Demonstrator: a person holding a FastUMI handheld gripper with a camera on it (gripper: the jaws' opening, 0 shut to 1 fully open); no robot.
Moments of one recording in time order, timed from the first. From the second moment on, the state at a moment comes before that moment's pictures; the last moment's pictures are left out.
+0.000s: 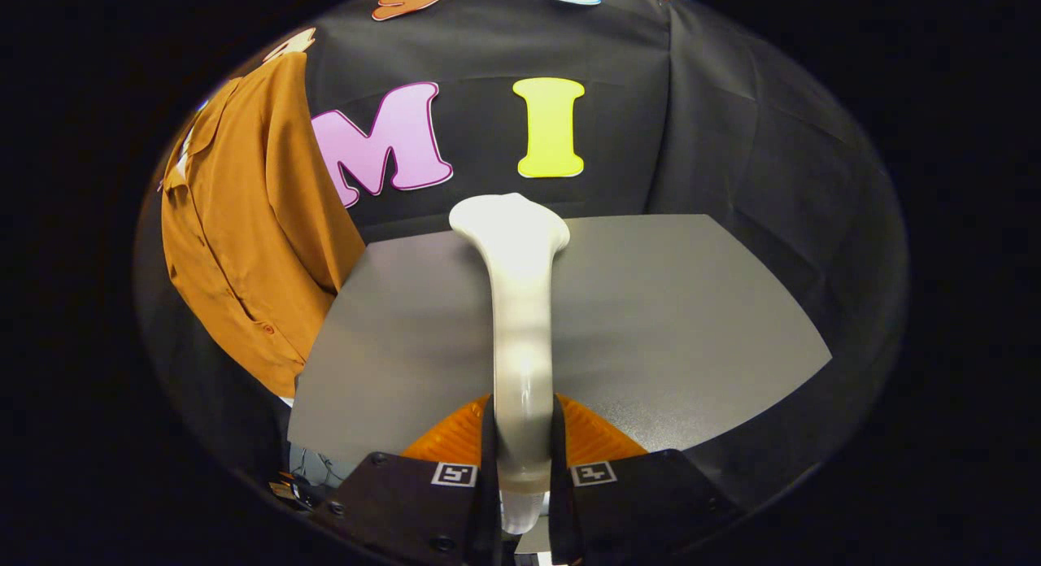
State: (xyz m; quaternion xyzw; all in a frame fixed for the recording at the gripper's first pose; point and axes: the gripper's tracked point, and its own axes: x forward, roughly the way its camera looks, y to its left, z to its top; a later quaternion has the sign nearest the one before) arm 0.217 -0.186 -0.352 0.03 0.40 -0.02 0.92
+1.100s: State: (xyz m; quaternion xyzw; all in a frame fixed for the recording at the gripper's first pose) arm 0.094 -0.013 -0.121 0.04 0.10 -0.01 0.99
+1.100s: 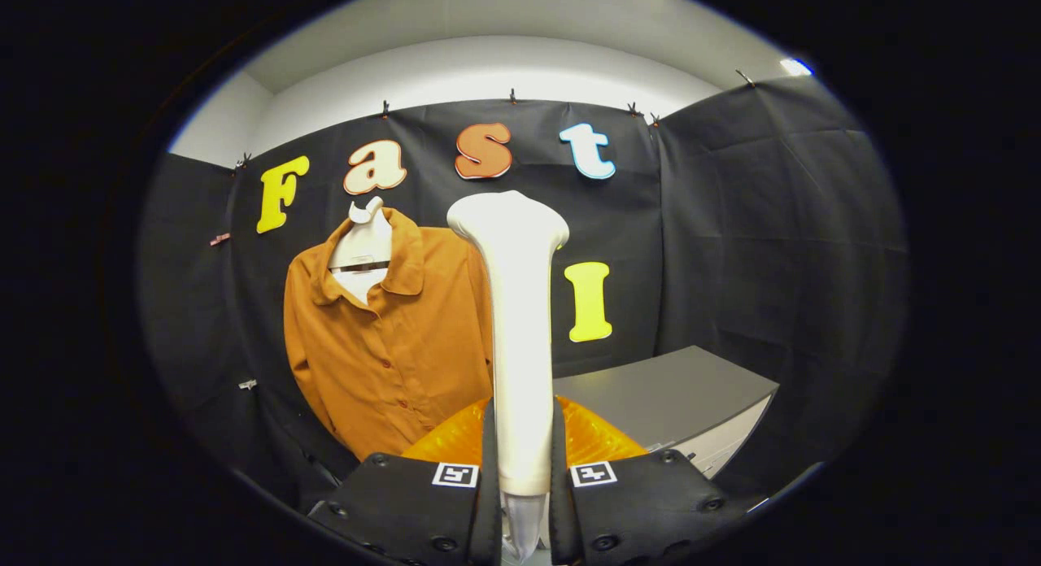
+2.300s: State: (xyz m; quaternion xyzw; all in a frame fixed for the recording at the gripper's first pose) arm 0.189 0.111 -0.212 -0.03 0.12 -0.01 0.99
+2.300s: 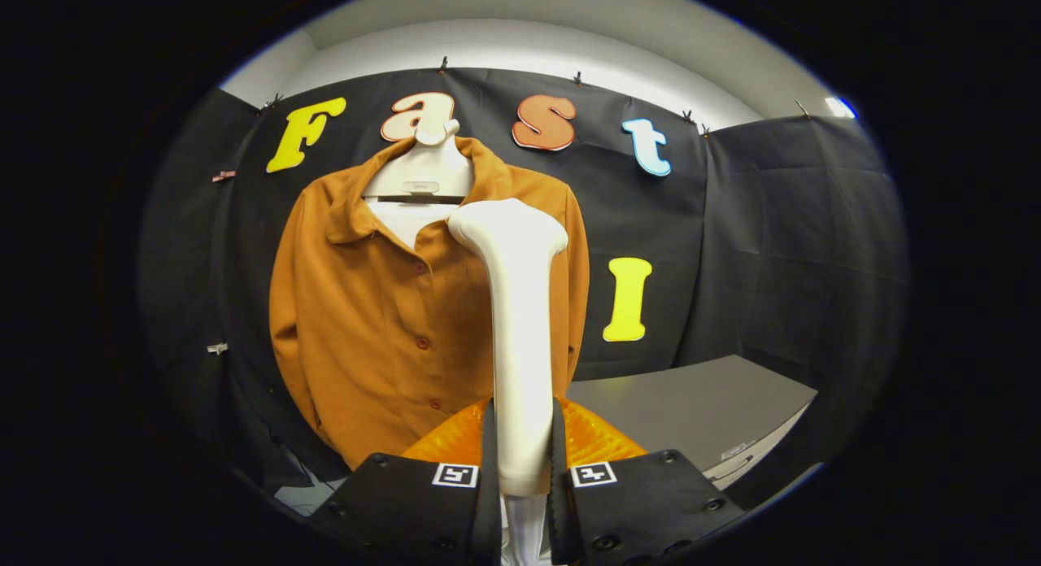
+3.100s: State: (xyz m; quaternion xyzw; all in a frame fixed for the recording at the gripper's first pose) arm 0.212 0.117 -0.312 -0.06 0.21 -0.01 0.98
